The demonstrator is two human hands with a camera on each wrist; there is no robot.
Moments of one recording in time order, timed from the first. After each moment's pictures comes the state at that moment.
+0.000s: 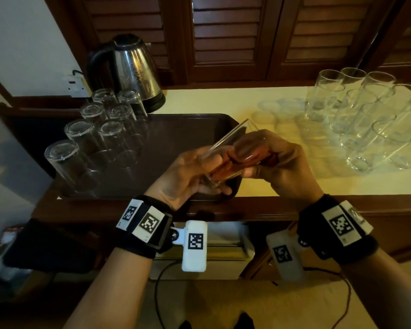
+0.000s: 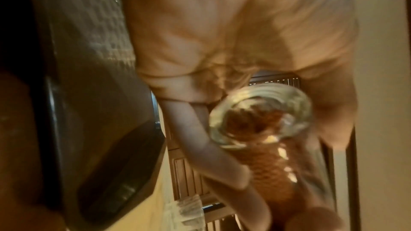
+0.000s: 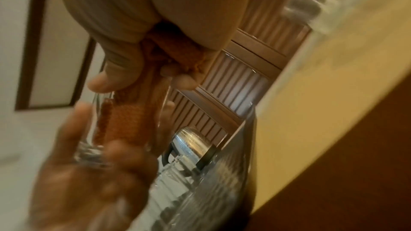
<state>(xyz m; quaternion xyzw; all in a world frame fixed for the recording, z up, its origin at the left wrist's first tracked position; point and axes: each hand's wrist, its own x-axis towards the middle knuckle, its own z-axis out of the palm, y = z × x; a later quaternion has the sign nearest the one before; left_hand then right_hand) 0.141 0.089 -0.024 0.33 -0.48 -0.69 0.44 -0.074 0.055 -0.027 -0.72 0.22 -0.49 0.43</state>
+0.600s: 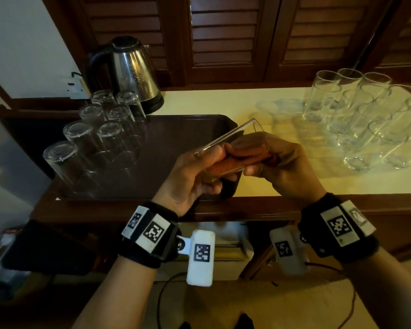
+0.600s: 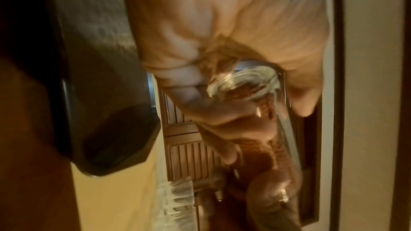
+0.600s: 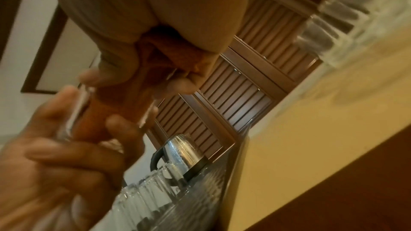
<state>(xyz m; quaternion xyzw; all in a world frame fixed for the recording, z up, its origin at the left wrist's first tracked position) 0.120 0.098 -0.022 0.35 -0.45 -0.65 0.50 -0.080 0.060 -0.018 -0.72 0.20 -0.48 0.46</state>
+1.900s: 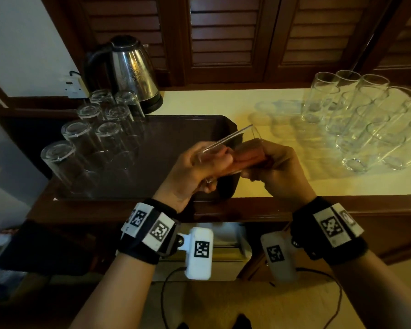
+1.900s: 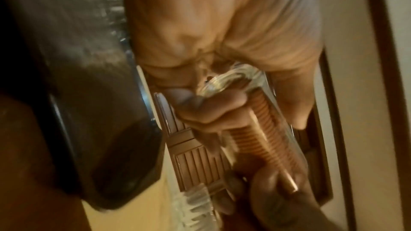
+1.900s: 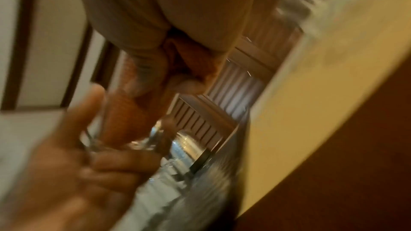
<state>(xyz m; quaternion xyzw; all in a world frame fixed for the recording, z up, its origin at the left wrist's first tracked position) 0.123 0.088 -0.027 0.40 -0.50 -0.58 0.50 -0.072 0.062 -0.026 -0.69 0.29 -0.47 0.47</state>
